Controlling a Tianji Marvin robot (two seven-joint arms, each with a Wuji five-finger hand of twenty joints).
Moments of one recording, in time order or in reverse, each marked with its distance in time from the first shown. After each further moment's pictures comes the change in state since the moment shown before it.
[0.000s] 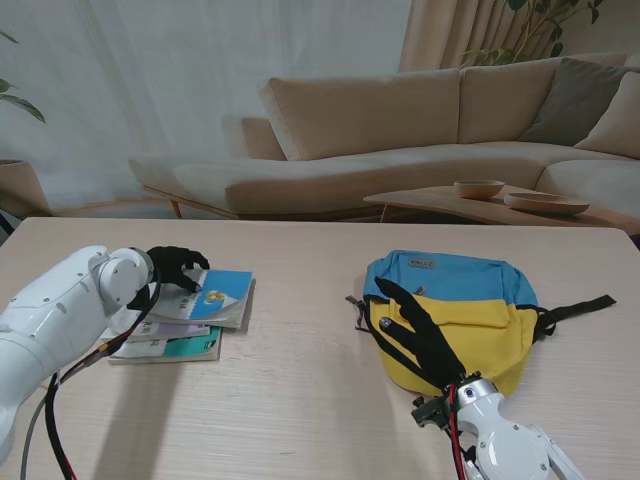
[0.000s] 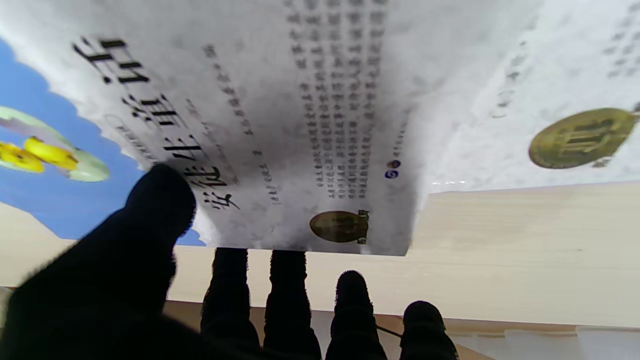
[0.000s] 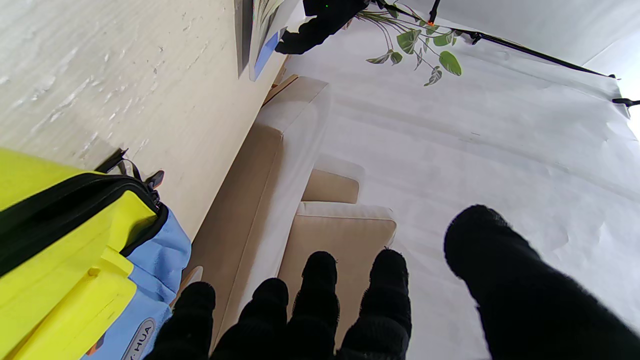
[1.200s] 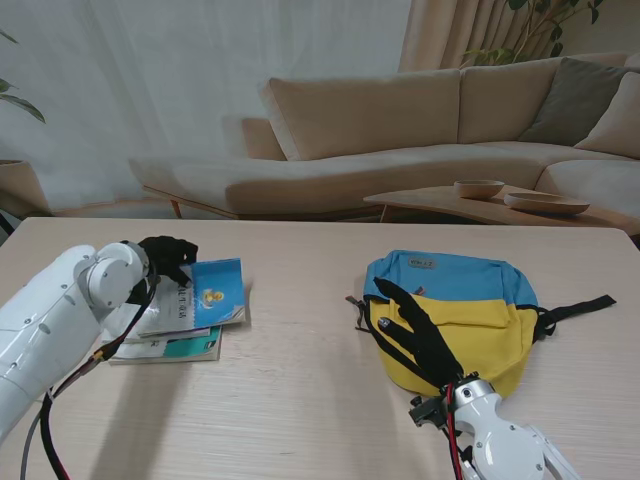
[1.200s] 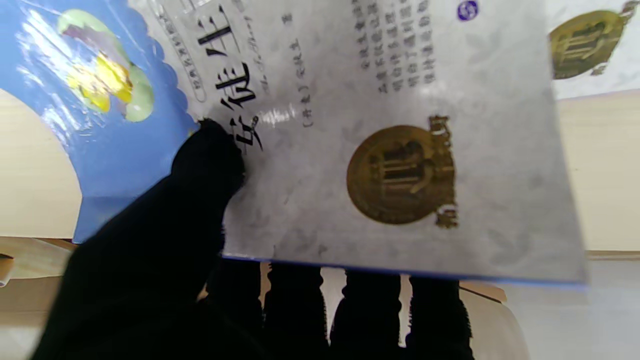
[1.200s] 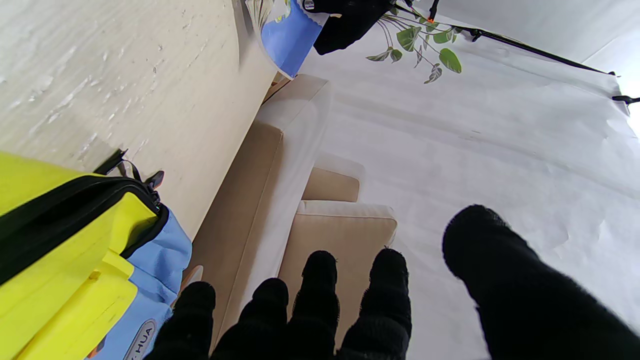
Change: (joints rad) left arm 0.180 0.035 -0.284 -0.291 0.178 0.015 -0.041; right arm 0.011 -0.003 -0.014 0.019 -0.001 -0.012 -0.018; left_hand 0.262 -0.200 -0.018 -0.116 0.305 0.069 0.732 0.756 0.733 0.102 -0.217 0.037 0.561 0.232 0.632 0.038 0.153 0.166 0.818 0.327; right_hand 0.000 0.000 0.012 0.000 0.000 0.000 0.011 -0.001 0.000 0.000 0.011 0.000 0.000 0.000 0.000 0.000 0.000 0.000 0.004 -0.005
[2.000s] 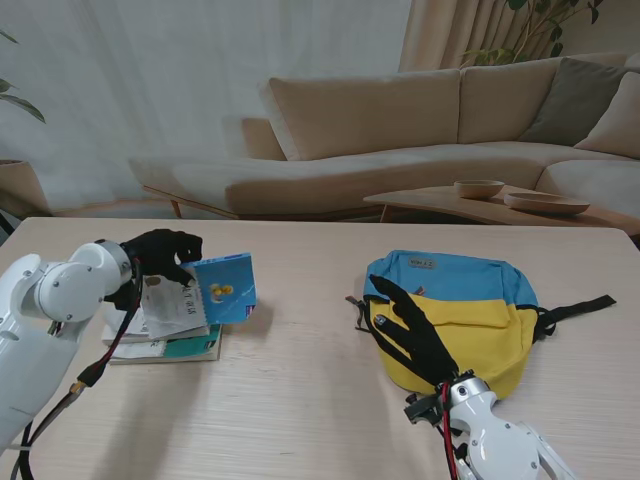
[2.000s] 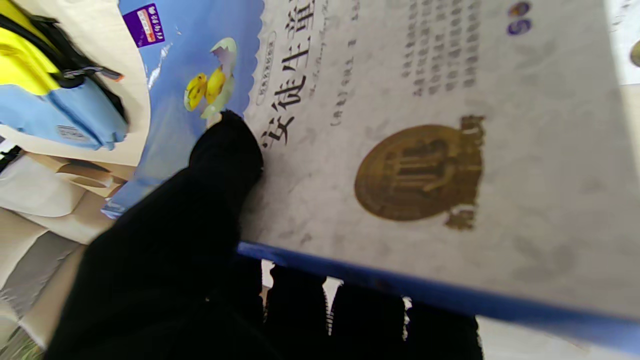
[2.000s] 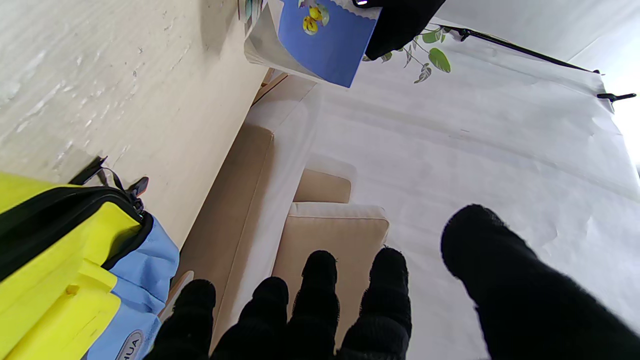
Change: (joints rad) left arm 0.325 0.024 -0.358 -0.533 -0.102 -0.006 -0.227; right arm 0.019 -0.003 -0.022 0.008 0.012 -0.014 -0.010; left_hand 0.062 -0.057 0.019 0.002 0.051 0.003 0.024 -0.043 0.063 0.027 -0.036 -0.038 0.337 0.007 0.144 0.022 0.306 0.057 0.299 -0.007; right_hand 0.010 -0.004 0.010 0.000 0.000 0.000 0.014 0.000 0.000 0.001 0.000 0.000 0.000 0.001 0.018 0.000 0.005 0.001 0.026 -0.008
